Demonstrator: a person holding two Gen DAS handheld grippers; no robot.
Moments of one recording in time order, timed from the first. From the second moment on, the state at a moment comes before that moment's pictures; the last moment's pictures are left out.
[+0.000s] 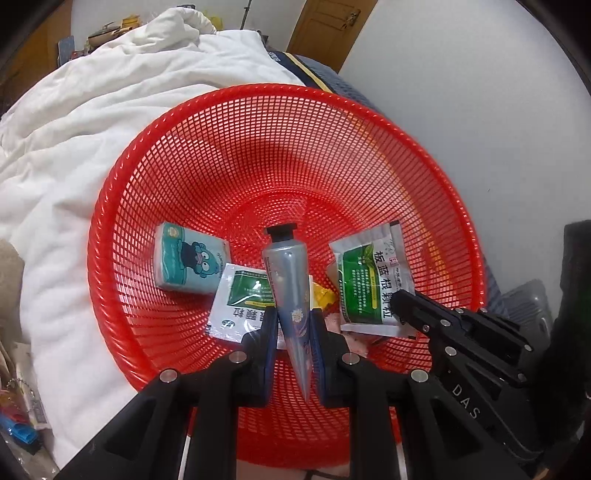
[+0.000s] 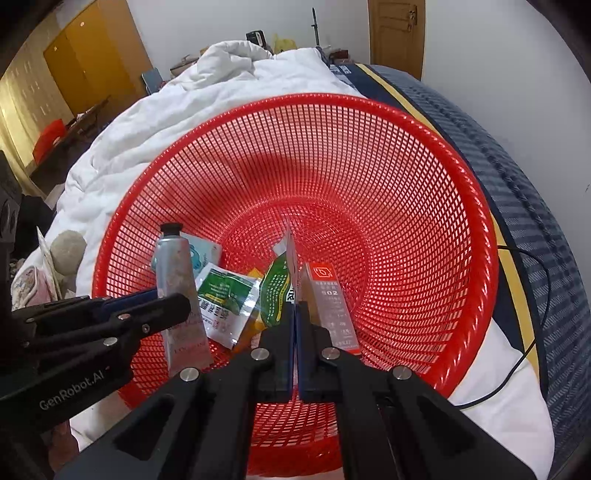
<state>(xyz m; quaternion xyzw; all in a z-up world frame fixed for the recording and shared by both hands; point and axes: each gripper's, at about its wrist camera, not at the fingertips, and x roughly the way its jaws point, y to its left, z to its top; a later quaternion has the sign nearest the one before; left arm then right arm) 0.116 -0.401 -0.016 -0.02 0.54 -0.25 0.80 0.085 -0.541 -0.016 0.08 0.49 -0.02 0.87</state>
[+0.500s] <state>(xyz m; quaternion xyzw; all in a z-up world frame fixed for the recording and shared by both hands) 0.122 -0.401 -0.036 0.00 0.55 -0.22 0.81 0.093 -0.539 -0.030 0.06 0.51 -0.03 0.86</state>
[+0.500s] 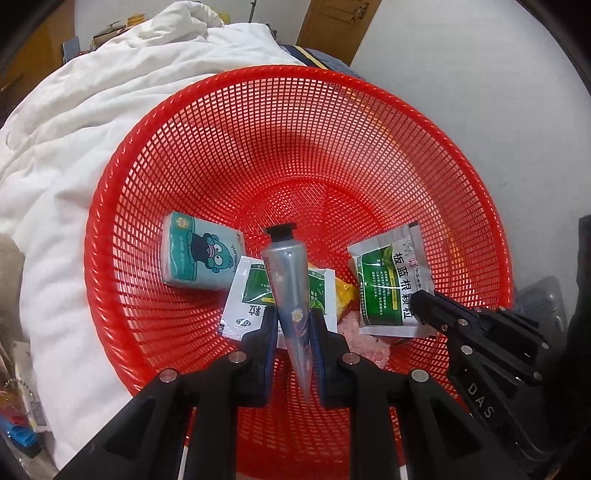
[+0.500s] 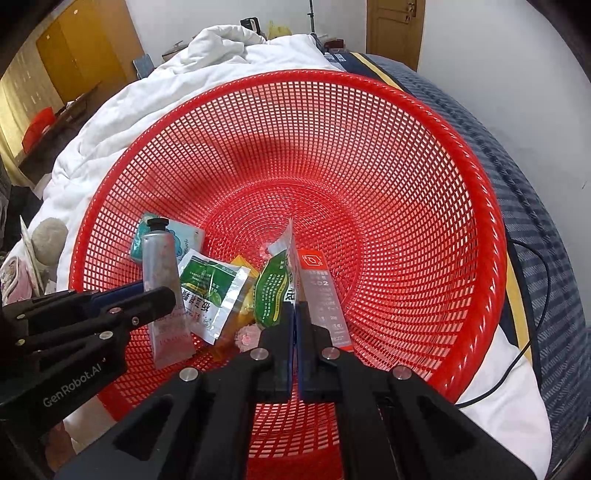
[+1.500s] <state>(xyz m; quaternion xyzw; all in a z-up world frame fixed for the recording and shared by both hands) 0.119 -0.393 -0.025 -0.03 0.54 -0.22 0.81 0.095 -0.525 -0.014 0.04 0.47 -0.06 0.88</state>
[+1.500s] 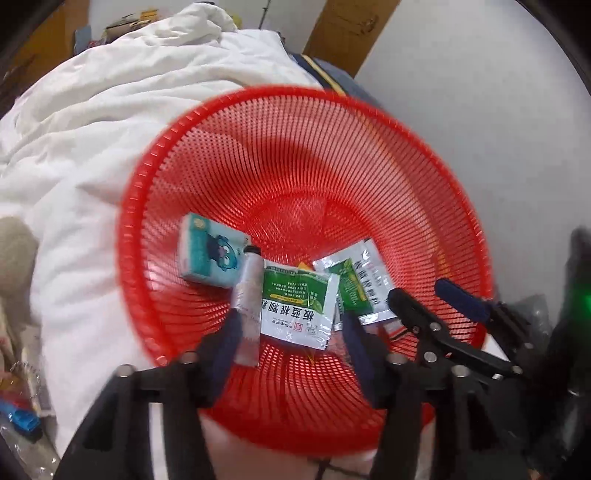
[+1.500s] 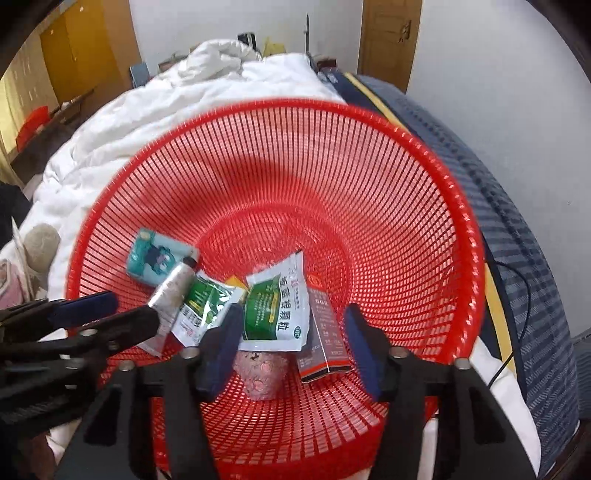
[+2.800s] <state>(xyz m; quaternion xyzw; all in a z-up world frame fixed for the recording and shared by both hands) 0.047 -0.094 0.012 -0.30 0.42 -0.07 0.85 0.015 -0.337 0.013 -0.03 0.40 0.24 0.88</state>
